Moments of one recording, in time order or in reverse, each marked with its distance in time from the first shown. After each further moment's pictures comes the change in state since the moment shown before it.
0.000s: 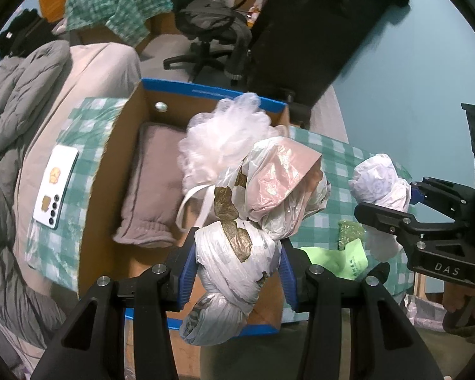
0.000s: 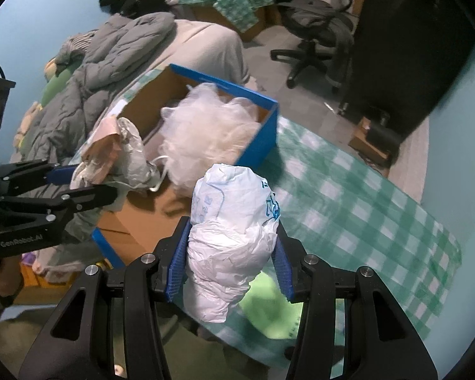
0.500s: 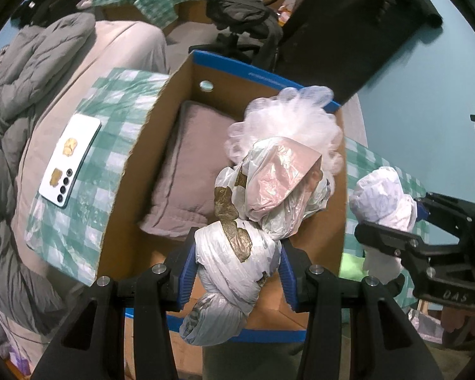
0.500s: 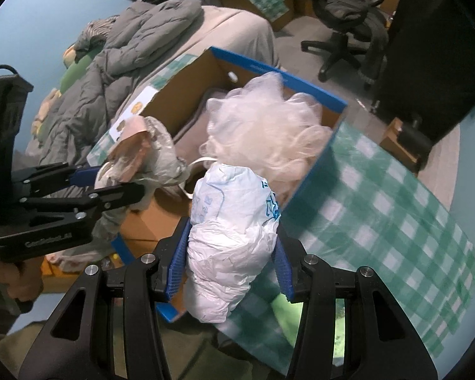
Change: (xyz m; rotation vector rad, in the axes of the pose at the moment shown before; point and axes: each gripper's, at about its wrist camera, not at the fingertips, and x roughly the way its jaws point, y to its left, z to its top) left arm 0.023 0.056 -0.007 -0.118 0.020 0.023; right arm 0.047 0.043 0.022 -0.044 0.057 0.101
